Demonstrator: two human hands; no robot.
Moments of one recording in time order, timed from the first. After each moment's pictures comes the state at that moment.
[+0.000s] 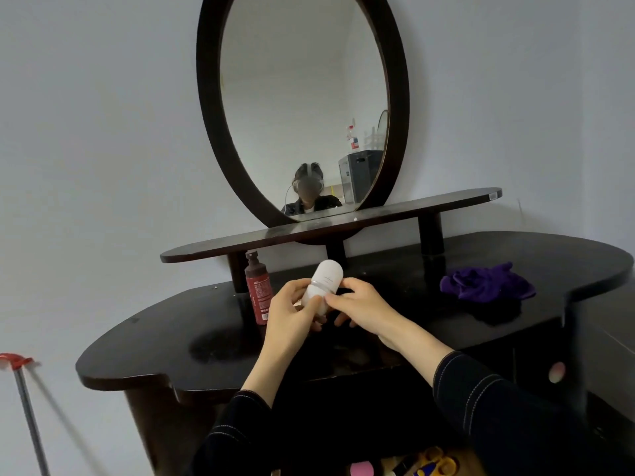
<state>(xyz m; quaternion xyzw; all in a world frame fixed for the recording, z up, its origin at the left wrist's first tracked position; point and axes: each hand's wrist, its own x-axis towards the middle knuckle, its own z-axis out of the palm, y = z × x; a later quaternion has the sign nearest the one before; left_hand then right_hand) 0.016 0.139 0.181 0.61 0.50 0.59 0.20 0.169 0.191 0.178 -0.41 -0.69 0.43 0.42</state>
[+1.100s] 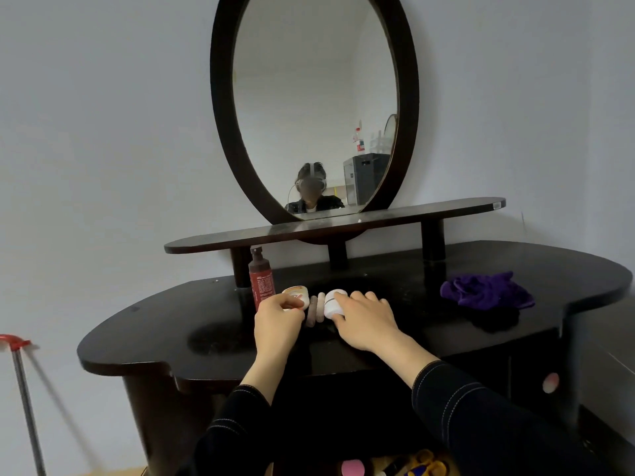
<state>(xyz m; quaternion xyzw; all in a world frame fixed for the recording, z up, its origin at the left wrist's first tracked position) 0.006 0.143 0.174 0.49 0.65 0.57 0.14 0.158 0.191 0.164 -0.56 -0.81 -0.04 0.19</state>
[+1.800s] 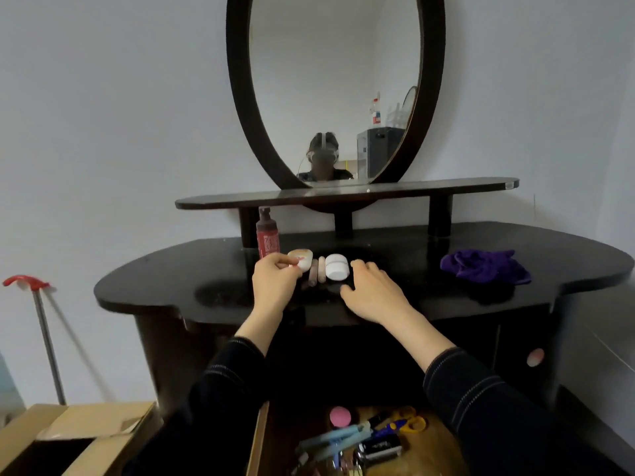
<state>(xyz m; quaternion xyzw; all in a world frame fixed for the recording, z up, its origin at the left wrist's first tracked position) 0.002 0.123 0.174 0.45 0.62 0.61 0.17 0.177 0.160 0.160 -0.55 -0.80 0.05 0.24</state>
